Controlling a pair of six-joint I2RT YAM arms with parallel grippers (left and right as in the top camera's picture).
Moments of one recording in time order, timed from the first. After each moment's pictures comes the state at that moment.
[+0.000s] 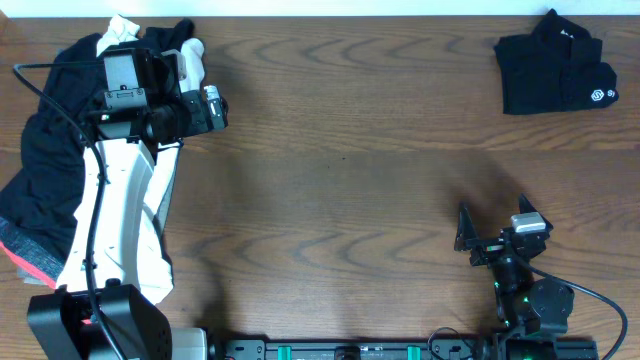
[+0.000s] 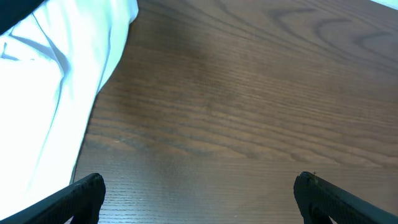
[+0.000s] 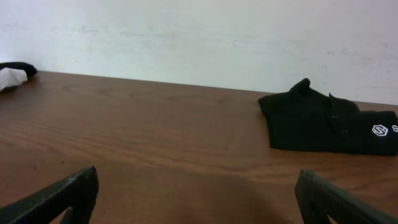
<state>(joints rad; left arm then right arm) 0.10 1.57 1.32 -0.71 0.27 -0.15 -0.06 0.02 0.01 -0.05 -0.18 -0.01</state>
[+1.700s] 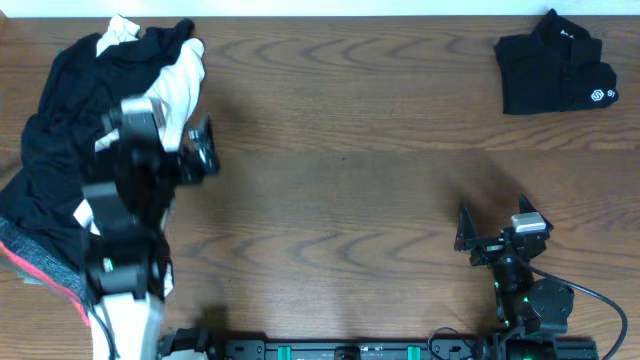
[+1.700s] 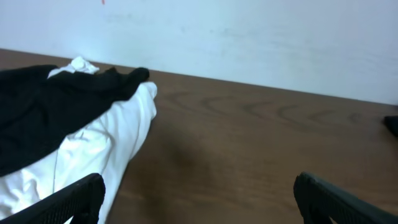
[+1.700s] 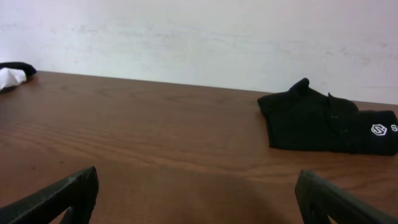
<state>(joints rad) 0.10 0.88 0.78 -0.27 0.20 -0.14 -0.06 0.01 0.01 -0.06 -0.18 -0.01</state>
